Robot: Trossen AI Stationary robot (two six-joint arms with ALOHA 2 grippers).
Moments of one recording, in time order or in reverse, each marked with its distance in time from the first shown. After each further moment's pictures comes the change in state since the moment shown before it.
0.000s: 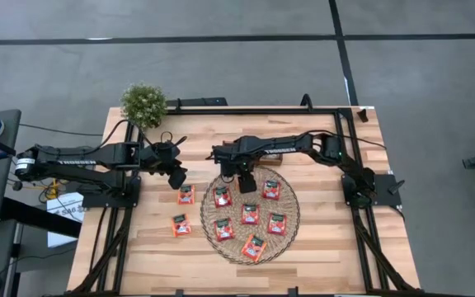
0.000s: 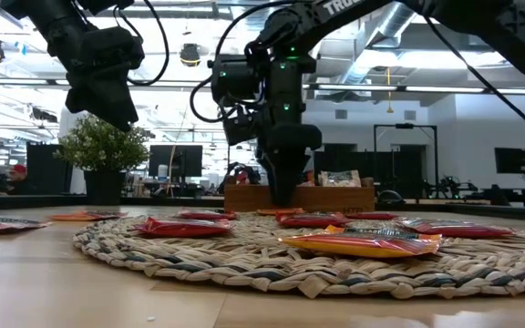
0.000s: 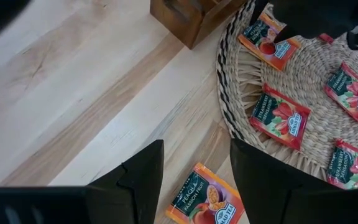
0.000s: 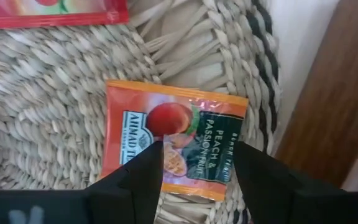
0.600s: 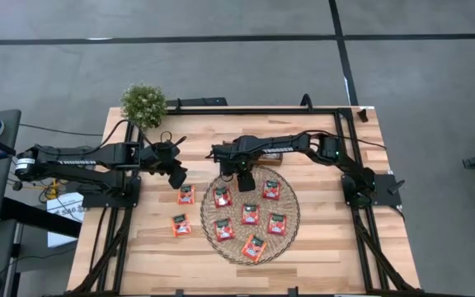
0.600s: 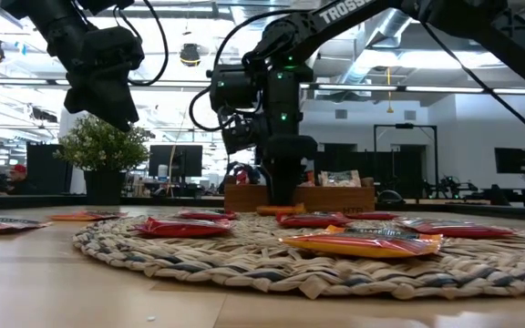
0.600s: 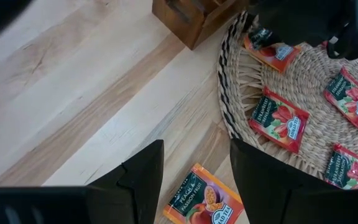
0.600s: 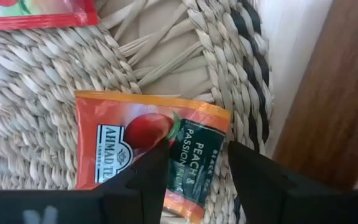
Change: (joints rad) left arm 0.000 0.000 0.000 0.001 -0.002 -0.028; right arm -0.009 0.040 0.004 0.020 0.004 -0.001
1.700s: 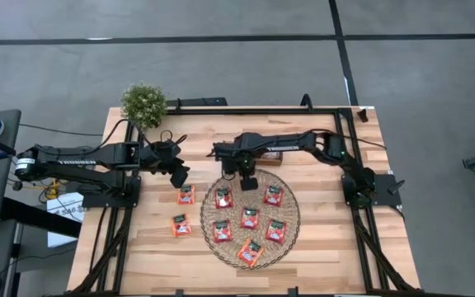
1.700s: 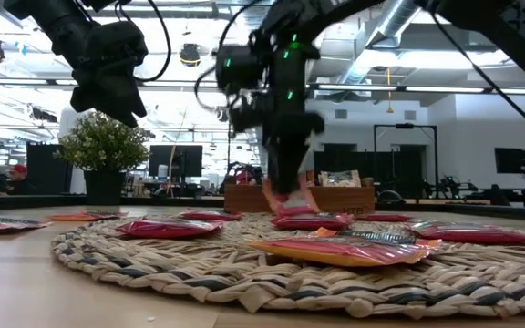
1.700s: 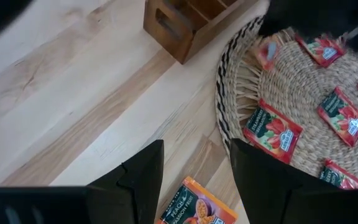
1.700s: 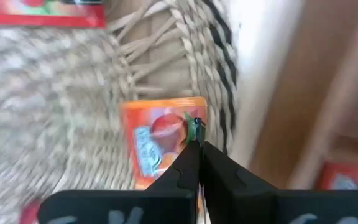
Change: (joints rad) left arm 0.000 0.000 0.000 0.055 -0.001 0.012; right arm 0.010 -0.076 0.019 -0.095 0.017 0.024
